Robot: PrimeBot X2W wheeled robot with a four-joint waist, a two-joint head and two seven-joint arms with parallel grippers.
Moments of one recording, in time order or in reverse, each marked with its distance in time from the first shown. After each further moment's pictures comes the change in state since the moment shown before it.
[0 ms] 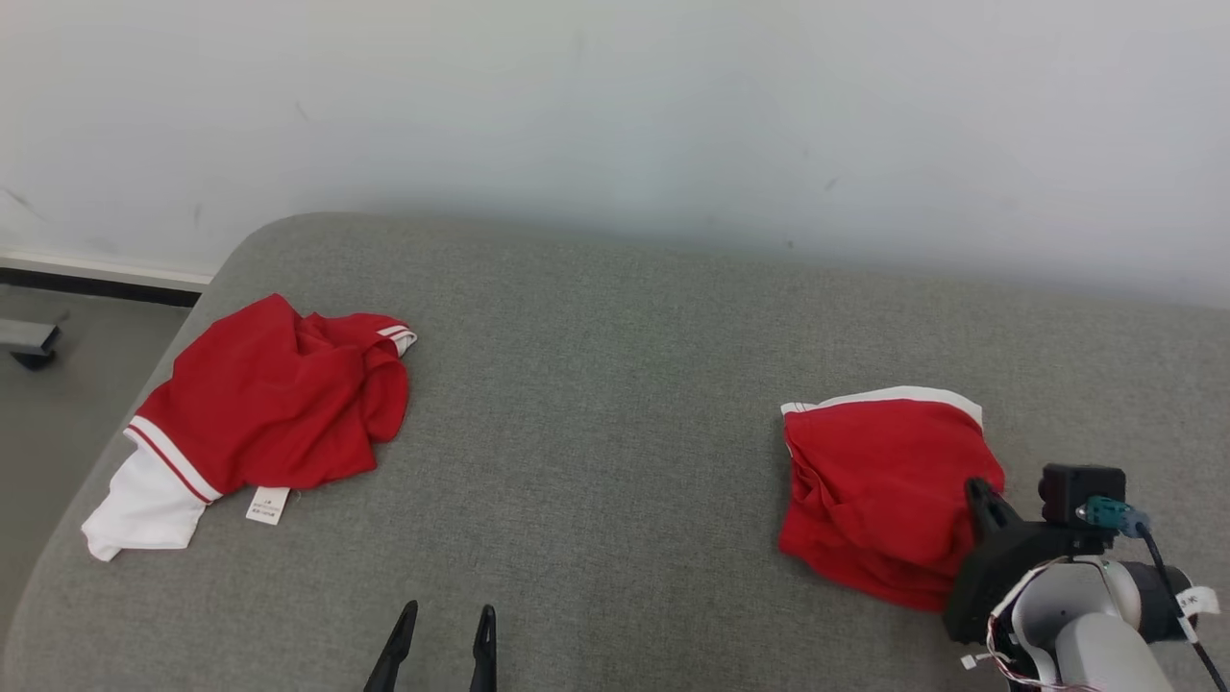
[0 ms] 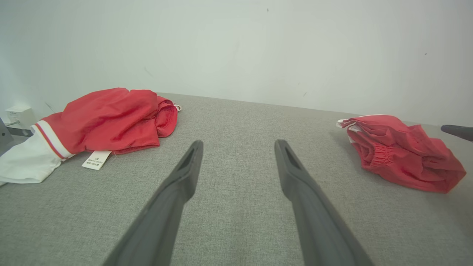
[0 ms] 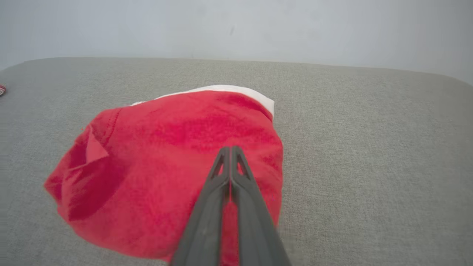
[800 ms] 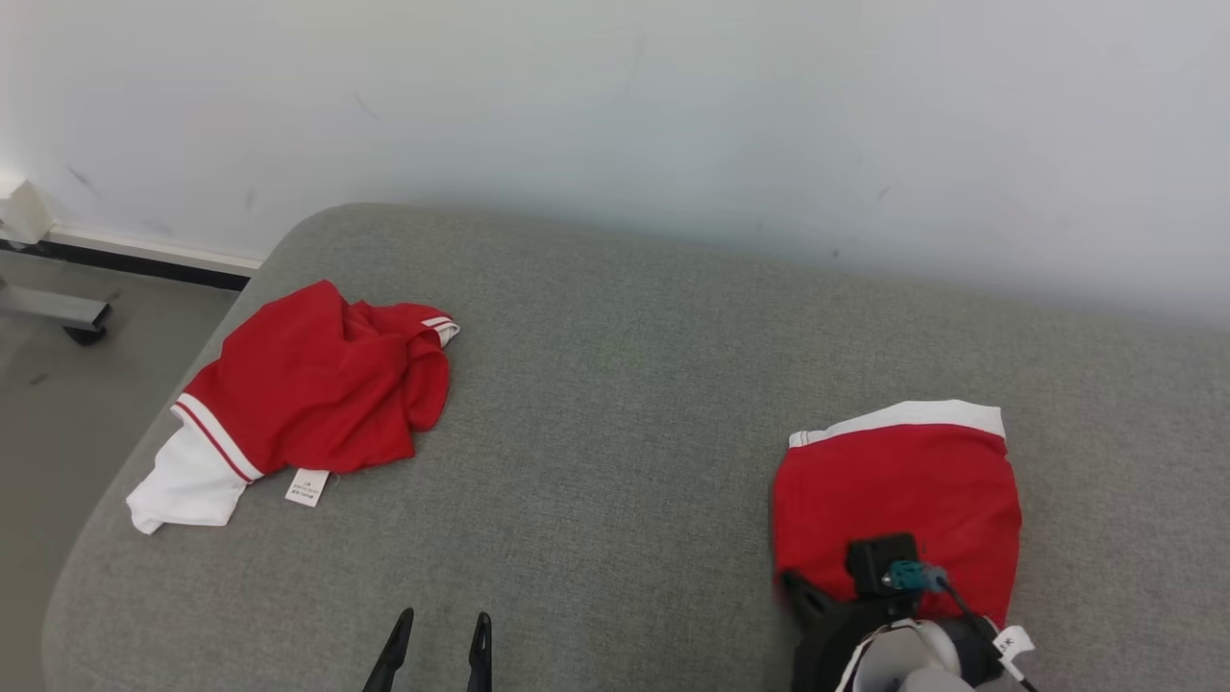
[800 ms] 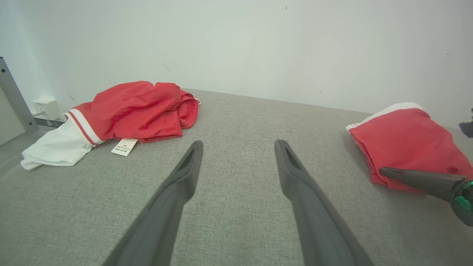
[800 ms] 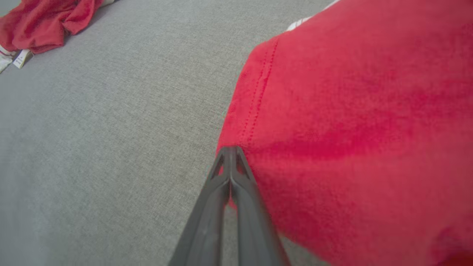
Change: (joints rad) left arm 0.006 0.000 0.008 0.013 0.006 -0.011 0.000; right arm -0.084 0.040 0.427 0.317 0.189 0.000 -0.122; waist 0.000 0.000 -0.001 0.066
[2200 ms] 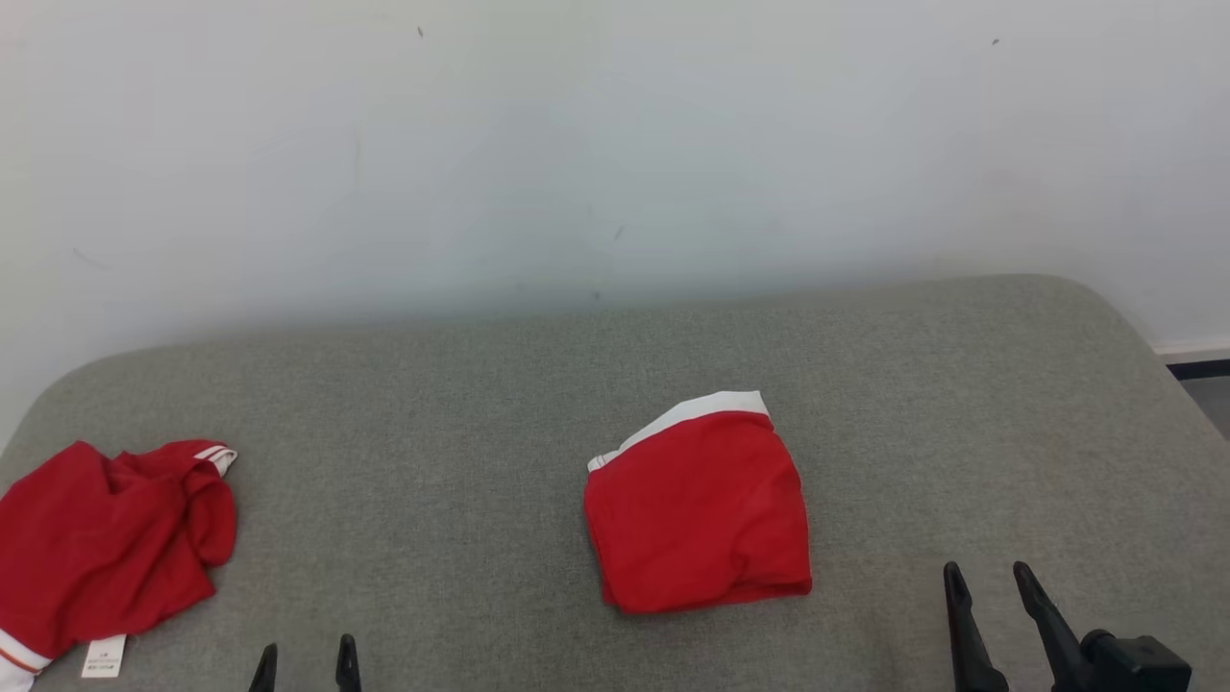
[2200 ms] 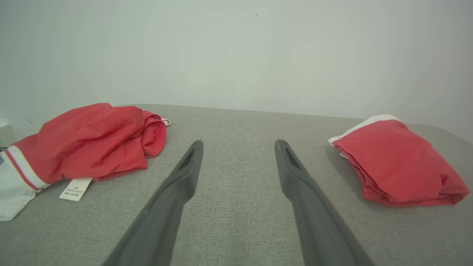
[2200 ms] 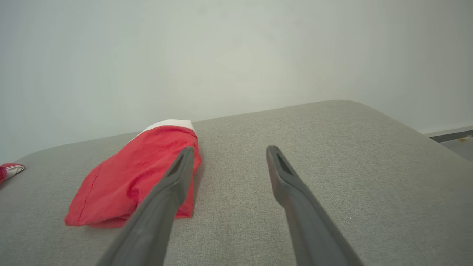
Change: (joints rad) left arm 0.024 0.000 0.221 0.037 -0.016 -0.023 0.000; right arm 0.420 -0.054 -0.290 -0.587 -0.025 0.000 -0.236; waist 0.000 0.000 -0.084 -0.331
